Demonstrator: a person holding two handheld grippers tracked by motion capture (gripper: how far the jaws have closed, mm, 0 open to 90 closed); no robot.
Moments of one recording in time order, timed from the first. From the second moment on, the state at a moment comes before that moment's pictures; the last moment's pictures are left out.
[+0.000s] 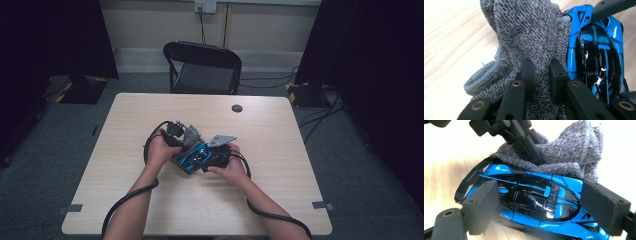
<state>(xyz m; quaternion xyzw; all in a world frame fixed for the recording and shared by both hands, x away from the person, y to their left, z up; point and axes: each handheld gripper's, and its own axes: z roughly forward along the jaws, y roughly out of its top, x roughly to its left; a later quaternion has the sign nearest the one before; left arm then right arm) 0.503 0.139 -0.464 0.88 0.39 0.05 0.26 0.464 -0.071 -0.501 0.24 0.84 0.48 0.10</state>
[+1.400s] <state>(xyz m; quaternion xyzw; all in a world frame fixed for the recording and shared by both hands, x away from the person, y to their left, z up) 0.449 0.192 -0.459 0.87 0.41 0.02 0.26 0.464 -0.071 -0.501 0.24 0.84 0.48 0.10</state>
